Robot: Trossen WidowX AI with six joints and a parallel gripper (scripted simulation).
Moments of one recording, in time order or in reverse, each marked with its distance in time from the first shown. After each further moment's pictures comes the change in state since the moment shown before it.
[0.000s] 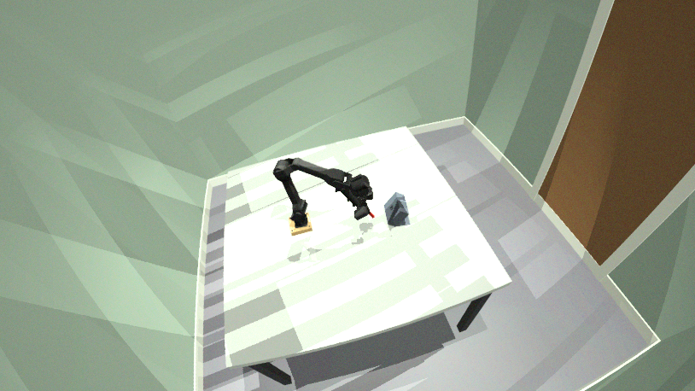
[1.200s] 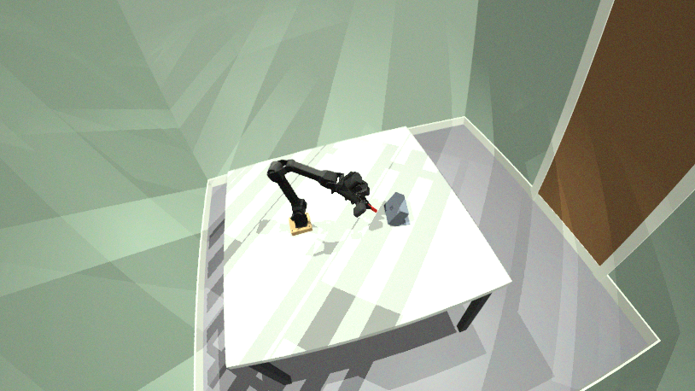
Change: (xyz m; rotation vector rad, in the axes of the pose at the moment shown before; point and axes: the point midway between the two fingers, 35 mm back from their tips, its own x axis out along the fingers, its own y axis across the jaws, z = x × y) arm -0.004 0.020 0.008 0.018 -0.207 0.012
